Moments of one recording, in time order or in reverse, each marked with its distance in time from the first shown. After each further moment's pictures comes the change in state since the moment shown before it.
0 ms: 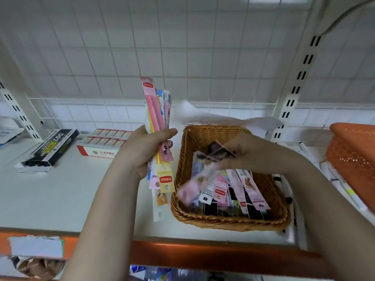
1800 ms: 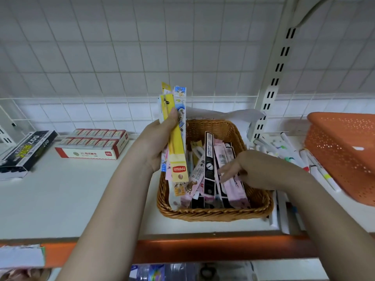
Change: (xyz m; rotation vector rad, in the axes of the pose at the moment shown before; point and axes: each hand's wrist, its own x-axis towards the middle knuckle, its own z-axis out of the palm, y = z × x) left_hand 0.008 -0.004 0.044 -0.033 -0.145 -0.154; right_hand -0.040 0.022 0.018 -0.252 -0.087 0.372
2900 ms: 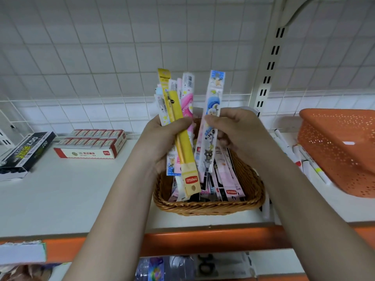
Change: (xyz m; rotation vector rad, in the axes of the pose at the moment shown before) left_hand -0.029 -0.001 0.023 -0.111 -0.013 0.180; right_hand 0.000 -0.054 -0.027 1.181 0.568 0.025
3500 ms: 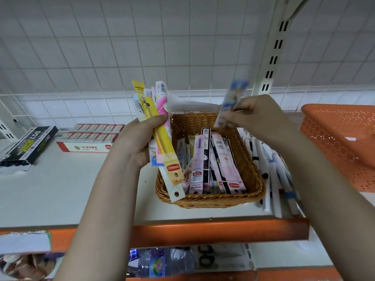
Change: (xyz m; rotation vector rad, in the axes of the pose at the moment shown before) left_hand 0.012 0.001 -0.039 -0.053 0.120 -0.130; right_hand 0.008 -0.003 -0.033 -0.445 -0.019 -0.175
